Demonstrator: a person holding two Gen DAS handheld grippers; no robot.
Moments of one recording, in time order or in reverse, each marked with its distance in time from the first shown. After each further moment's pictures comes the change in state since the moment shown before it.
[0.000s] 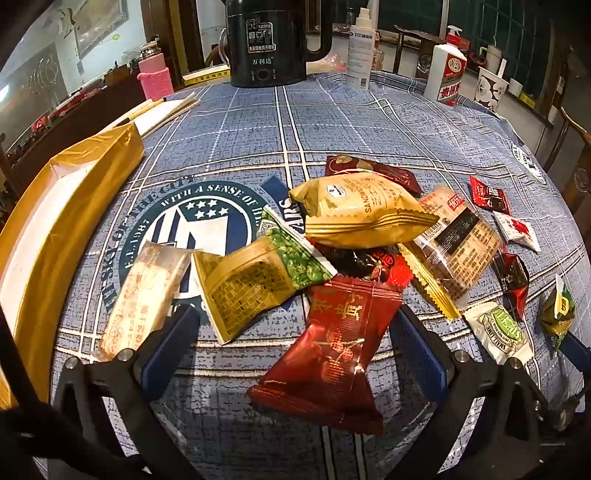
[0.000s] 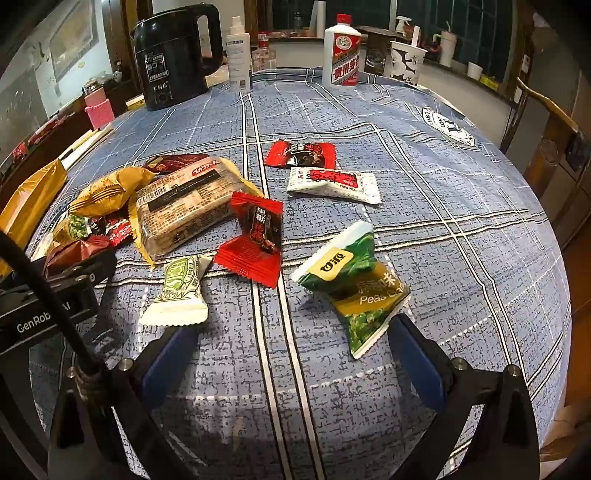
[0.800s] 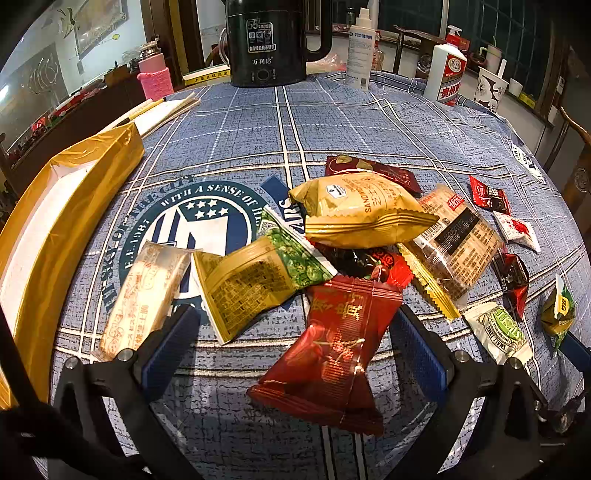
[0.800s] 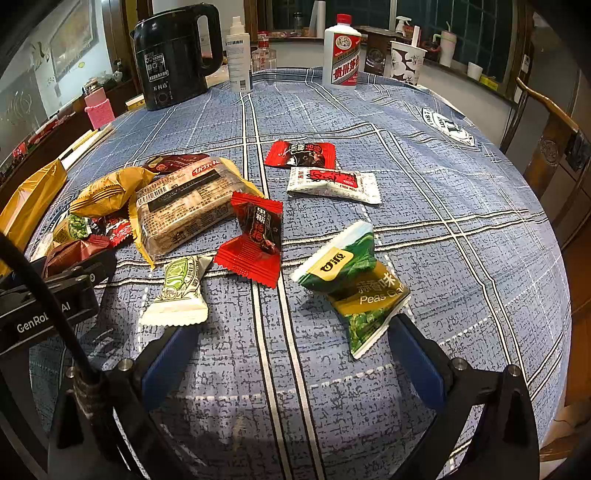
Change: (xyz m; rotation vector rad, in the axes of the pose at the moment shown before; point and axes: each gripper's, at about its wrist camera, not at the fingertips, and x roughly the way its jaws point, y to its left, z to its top) left arm 0.000 0.000 0.000 0.000 0.000 0.000; right arm 0.002 0.000 0.001 0.000 0.000 0.001
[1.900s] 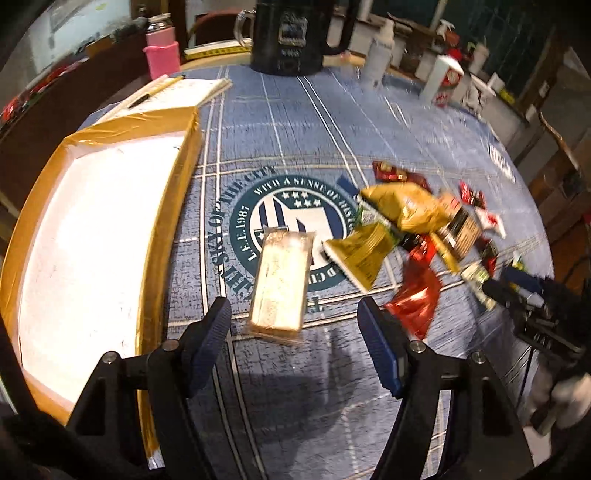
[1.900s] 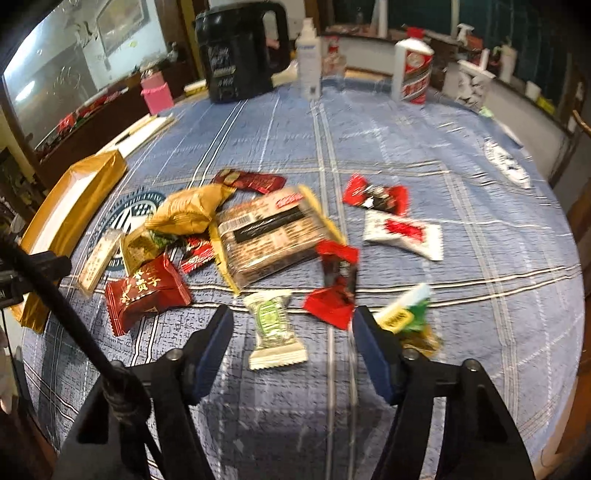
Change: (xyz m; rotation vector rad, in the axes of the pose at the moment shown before) left arm -0.056 0.101 0.011 0.028 0.153 -0.156; right arm -0.014 0.026 0.040 -0.151 0.083 0.189
